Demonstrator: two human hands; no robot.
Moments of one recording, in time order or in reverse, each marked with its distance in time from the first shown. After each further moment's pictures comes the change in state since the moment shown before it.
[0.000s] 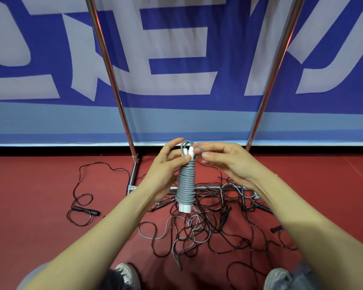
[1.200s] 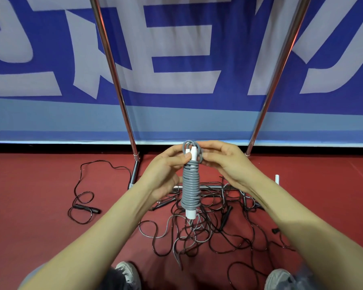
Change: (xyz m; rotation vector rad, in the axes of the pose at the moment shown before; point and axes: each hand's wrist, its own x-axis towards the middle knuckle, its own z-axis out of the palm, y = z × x) left_hand -0.008 0.014 0.000 -0.113 -0.093 -0.114; right_hand 0.005 0.004 0.020 0.056 0.135 -0.007
